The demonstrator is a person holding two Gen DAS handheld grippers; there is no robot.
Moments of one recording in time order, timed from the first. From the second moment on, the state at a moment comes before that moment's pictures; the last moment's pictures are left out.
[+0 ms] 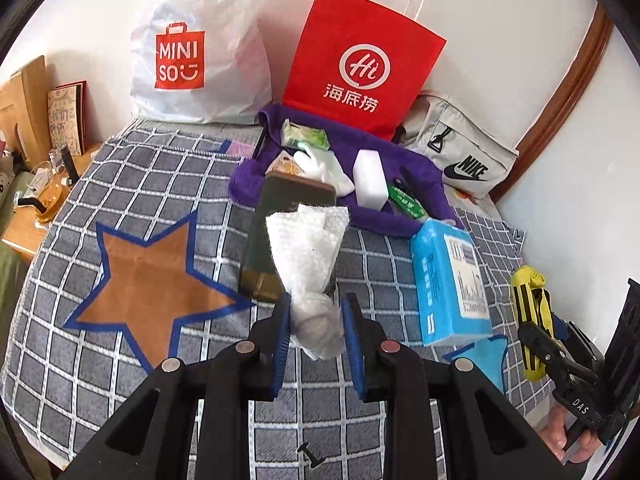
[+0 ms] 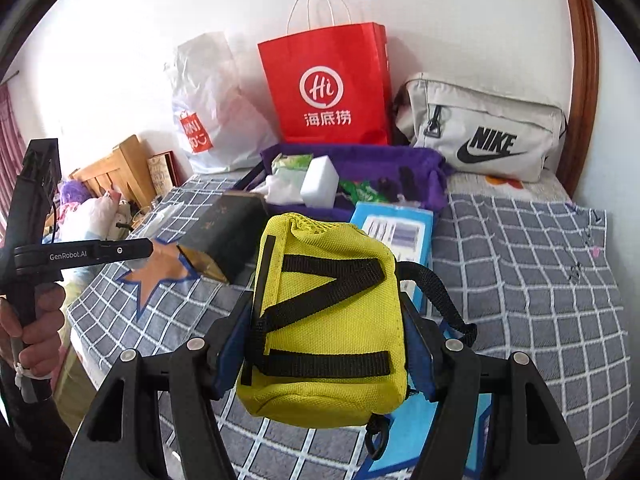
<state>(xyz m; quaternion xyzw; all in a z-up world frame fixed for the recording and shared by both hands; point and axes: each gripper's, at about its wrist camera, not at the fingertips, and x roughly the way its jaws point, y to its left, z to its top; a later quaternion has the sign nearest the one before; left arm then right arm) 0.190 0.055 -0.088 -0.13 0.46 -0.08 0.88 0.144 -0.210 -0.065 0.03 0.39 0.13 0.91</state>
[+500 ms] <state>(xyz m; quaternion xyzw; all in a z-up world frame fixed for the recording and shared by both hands) 0.260 0.049 -0.059 -0.12 0.45 -0.07 0.88 0.234 -0.240 -0.036 0.05 0.37 0.10 0.92</state>
